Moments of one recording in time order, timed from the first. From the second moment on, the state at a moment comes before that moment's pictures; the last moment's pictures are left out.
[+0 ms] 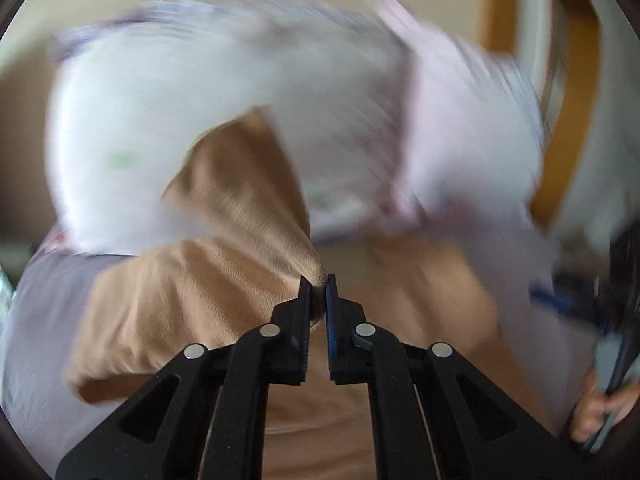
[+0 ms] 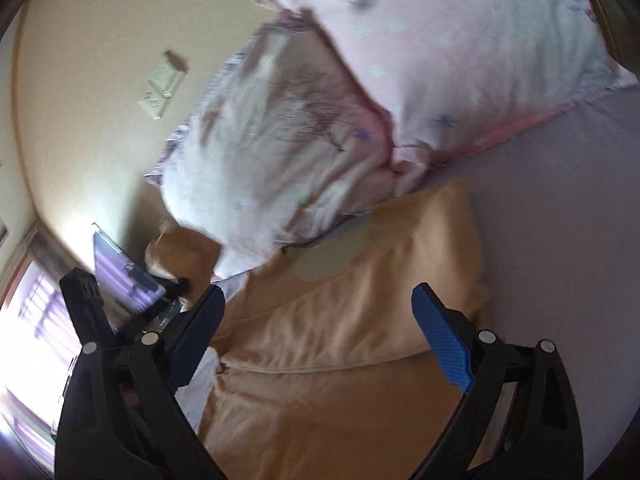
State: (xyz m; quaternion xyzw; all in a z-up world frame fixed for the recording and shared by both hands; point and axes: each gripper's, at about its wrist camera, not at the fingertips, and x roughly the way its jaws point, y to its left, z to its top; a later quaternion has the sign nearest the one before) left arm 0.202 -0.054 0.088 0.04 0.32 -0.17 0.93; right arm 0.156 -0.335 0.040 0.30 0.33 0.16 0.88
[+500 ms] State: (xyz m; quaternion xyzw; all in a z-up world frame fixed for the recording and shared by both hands) left arm 0.179 0.027 0.085 0.09 0.29 -0.05 0.95; right arm 0.216 -0.319 0.019 0.24 0.43 0.15 0.86
